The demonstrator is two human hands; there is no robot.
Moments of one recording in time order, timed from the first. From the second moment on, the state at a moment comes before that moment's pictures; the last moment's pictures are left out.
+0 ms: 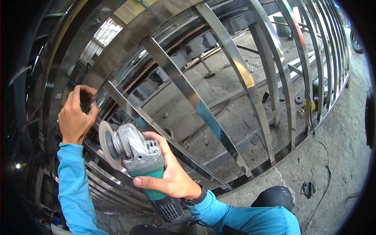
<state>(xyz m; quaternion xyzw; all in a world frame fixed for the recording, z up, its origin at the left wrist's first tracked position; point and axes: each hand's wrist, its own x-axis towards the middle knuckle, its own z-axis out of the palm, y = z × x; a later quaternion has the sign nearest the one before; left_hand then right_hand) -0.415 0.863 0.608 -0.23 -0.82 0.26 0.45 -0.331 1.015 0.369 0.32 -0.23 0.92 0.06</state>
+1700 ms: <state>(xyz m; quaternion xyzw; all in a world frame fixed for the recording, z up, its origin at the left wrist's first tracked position) -0.384 0.824 0.373 -0.52 -0.69 -0.48 0.17 -0.364 0.982 0.427 0.24 -0.53 0.74 0.32</state>
